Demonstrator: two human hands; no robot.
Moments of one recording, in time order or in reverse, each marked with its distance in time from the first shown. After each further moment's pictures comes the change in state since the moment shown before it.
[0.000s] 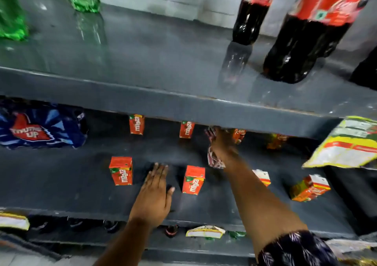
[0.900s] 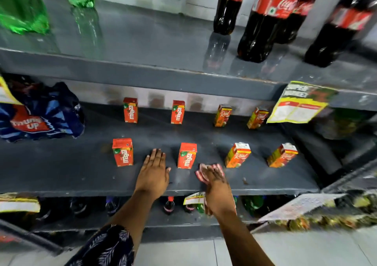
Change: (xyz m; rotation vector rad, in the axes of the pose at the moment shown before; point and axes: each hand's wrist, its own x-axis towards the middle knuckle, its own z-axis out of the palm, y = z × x) left_hand -0.003 0.004 -0.002 0.198 -0.157 0.022; right_hand -0.223 0.044 0.025 -0.114 0.003 -0.091
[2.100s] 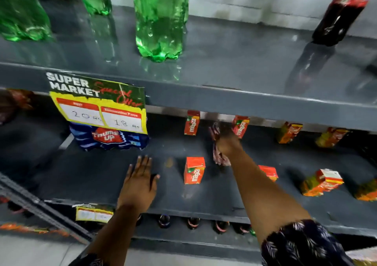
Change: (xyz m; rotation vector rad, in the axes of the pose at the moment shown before) left_hand -0.034 -0.226 -0.059 0.004 0.211 -0.138; right_hand 0.204 -0.185 0.045 0.171 -0.135 -0.008
